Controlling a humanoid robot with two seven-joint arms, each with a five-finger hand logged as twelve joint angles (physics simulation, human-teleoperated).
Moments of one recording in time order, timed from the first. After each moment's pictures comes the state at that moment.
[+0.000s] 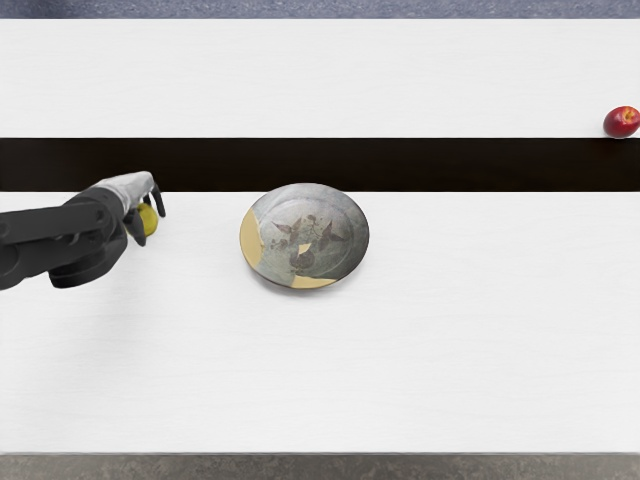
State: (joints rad) left arm -1.25 0.49 0.26 -1.20 0.97 0.24 0.61; right arm -0.06 0.00 0.05 0.19 -0.15 0.07 -0.09
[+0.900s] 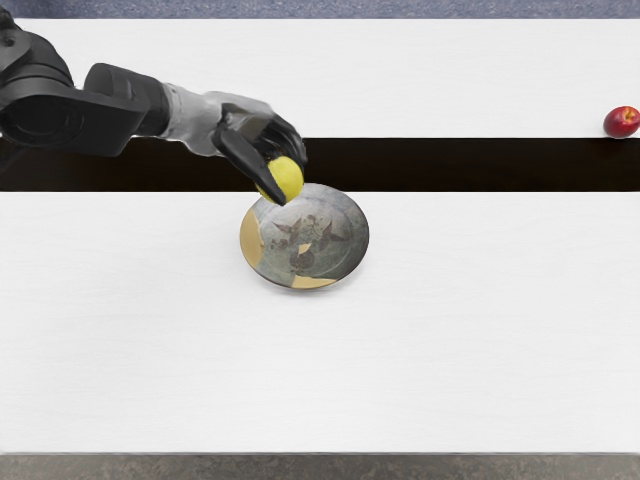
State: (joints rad) left arm -1.27 0.49 -0.45 -1.21 0.38 -0.46 0.61; right arm -0.06 0.00 0.05 0.19 -0.15 0.07 -0.09
